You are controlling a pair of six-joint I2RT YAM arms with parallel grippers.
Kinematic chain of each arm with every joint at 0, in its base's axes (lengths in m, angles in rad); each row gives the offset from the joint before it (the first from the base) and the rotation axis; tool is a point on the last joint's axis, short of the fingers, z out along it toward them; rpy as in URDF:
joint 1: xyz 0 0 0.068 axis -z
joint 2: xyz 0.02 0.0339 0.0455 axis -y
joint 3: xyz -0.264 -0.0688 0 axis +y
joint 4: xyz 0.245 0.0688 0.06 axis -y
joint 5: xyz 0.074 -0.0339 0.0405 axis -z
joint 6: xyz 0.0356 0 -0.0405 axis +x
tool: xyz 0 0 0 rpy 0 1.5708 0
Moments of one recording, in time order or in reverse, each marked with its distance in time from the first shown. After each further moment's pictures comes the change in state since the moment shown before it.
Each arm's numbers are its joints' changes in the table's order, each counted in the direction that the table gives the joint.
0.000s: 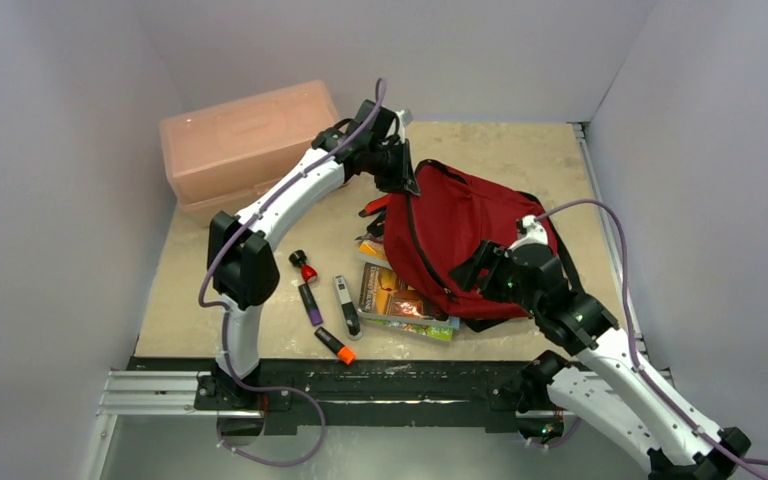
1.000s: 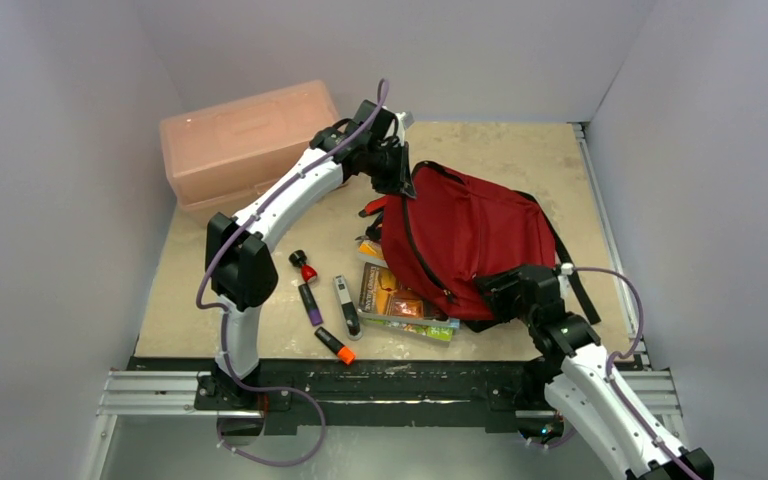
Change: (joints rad) left arm 0.000 0.018 0.008 -0.045 -0.014 0.081; right arm 0.247 0.063 0.323 0.097 0.055 0.554
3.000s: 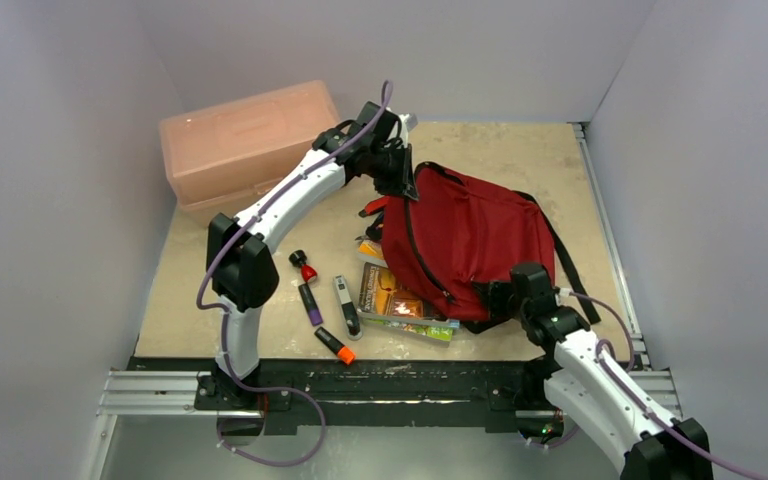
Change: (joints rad) left arm 0.019 0.000 0.000 0.000 0.003 0.005; right arm 0.006 -0.136 0.036 0.058 -0.037 0.583
